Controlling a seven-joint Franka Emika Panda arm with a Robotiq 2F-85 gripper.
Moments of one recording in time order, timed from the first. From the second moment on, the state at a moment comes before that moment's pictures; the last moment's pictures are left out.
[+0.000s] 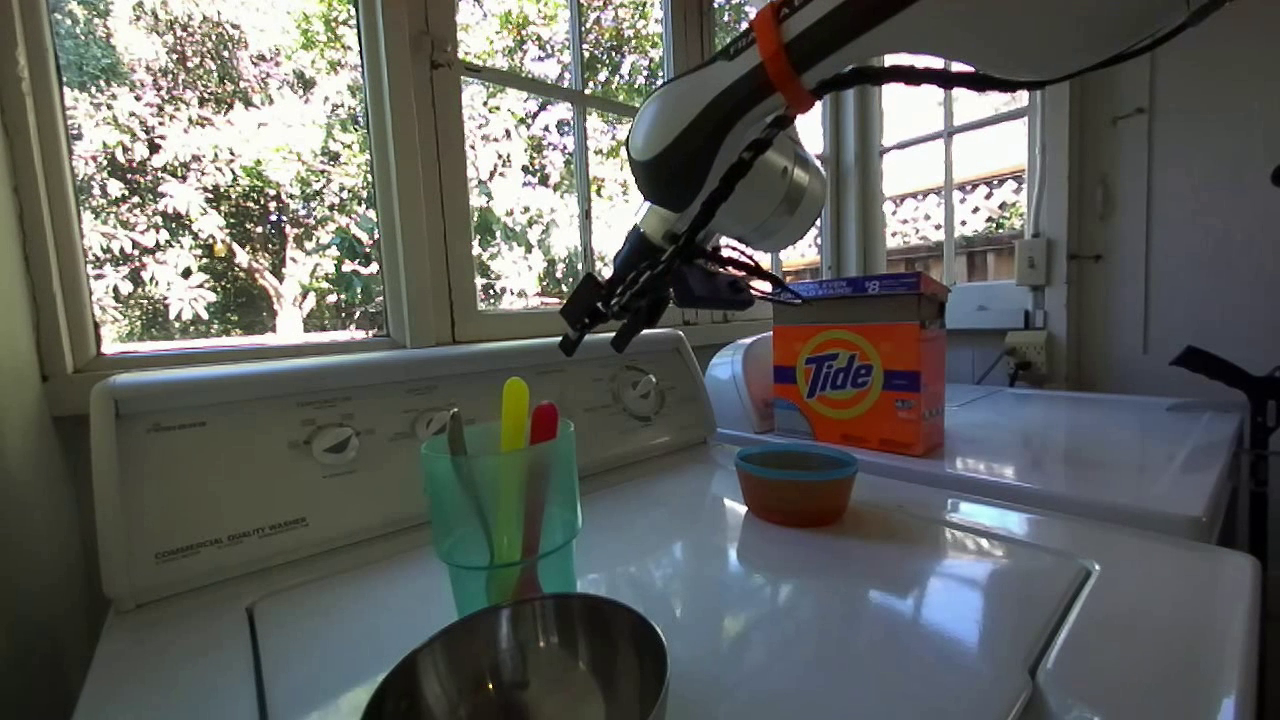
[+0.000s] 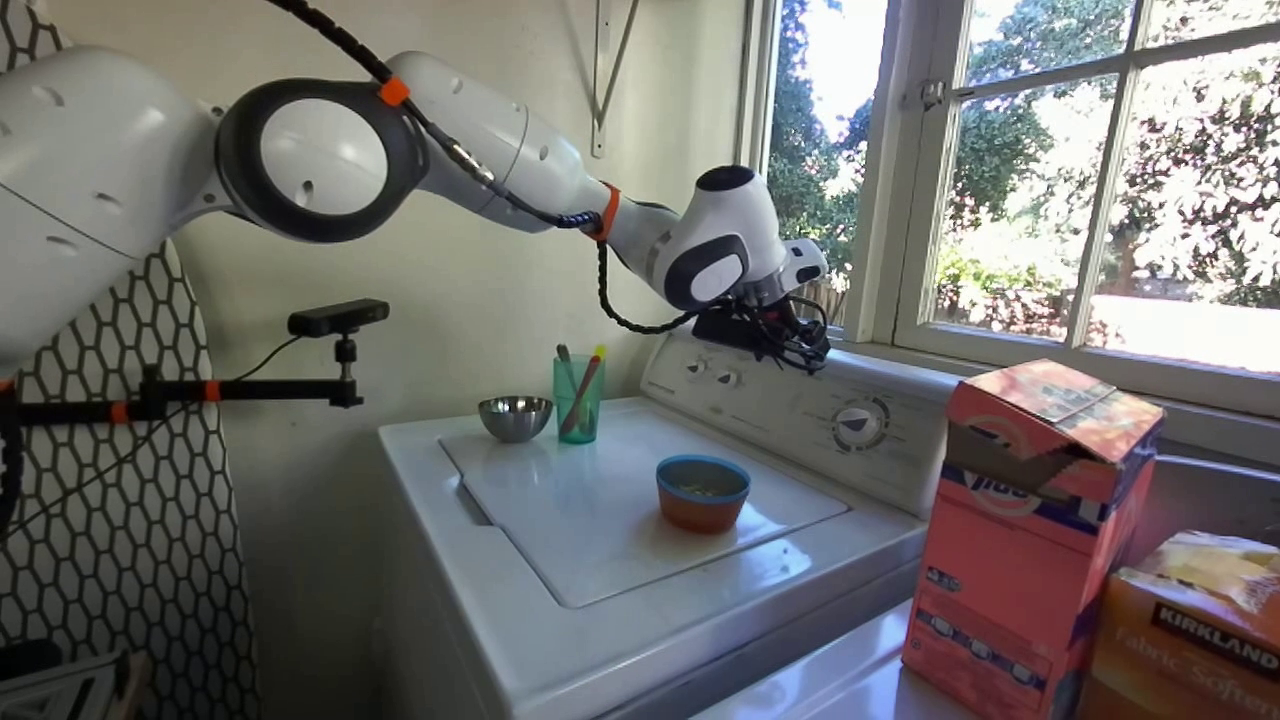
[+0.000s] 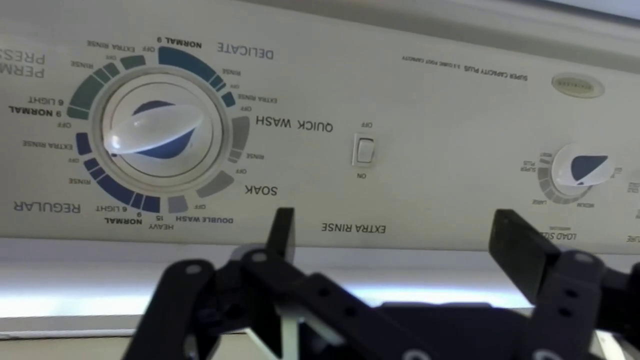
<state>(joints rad) 0.06 0.71 0.00 -1.21 0.33 2.64 -0.42</state>
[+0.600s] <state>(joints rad) 0.02 0.71 0.09 -1.24 0.21 2.64 -0.37</state>
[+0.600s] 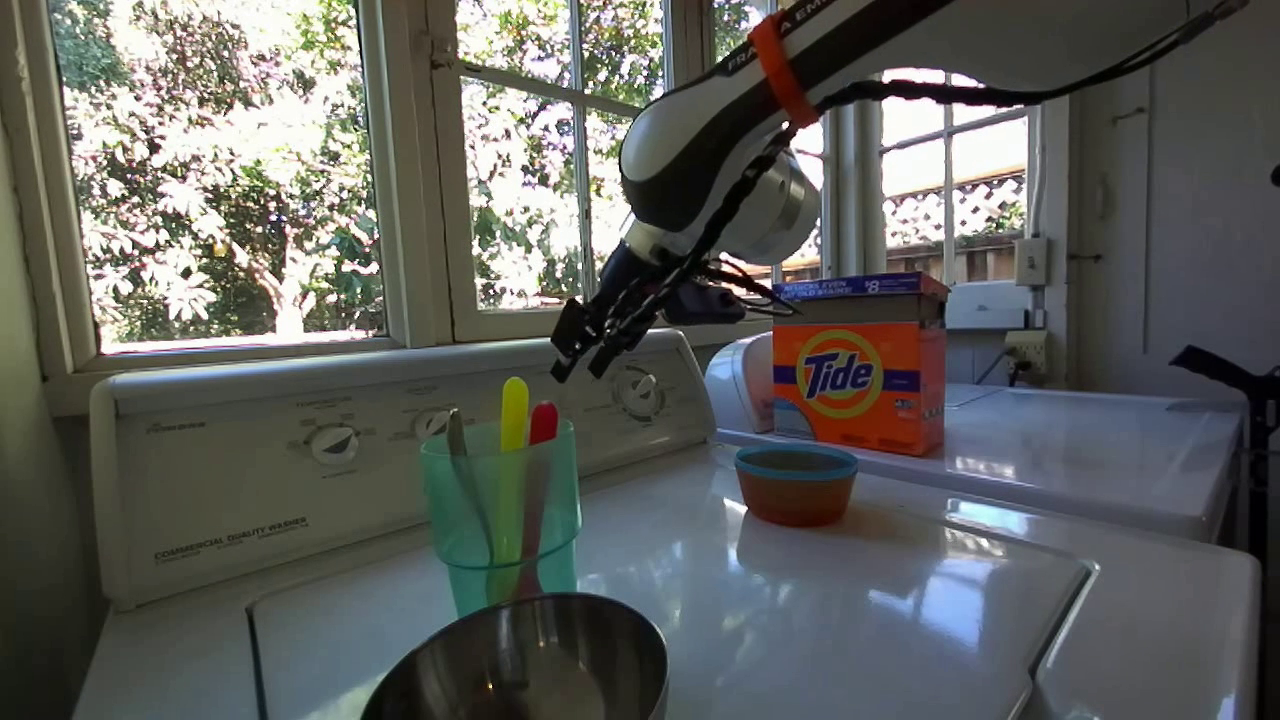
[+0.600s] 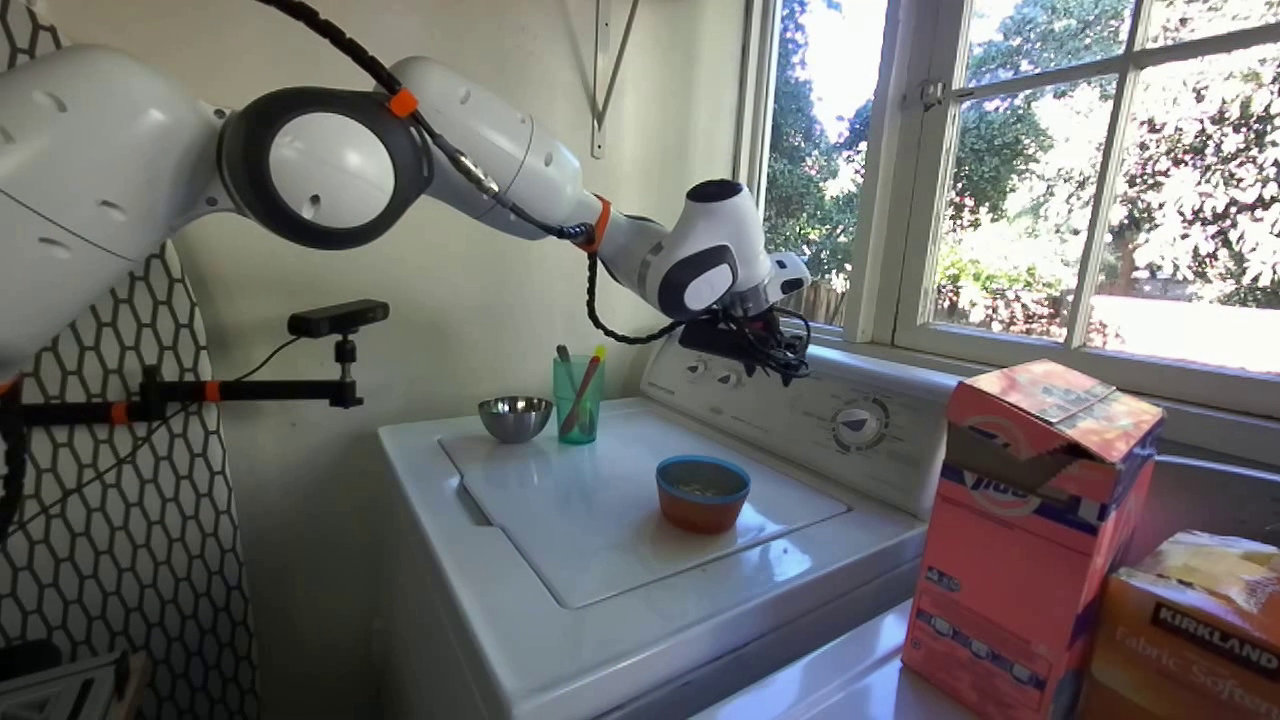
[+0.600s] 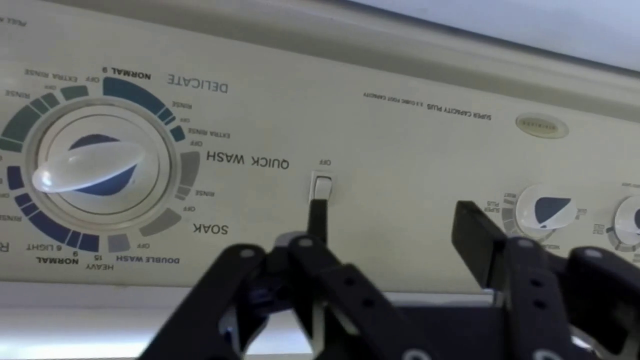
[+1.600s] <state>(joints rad) 0.01 0.75 0.07 -1.22 0.09 2.64 -0.28</state>
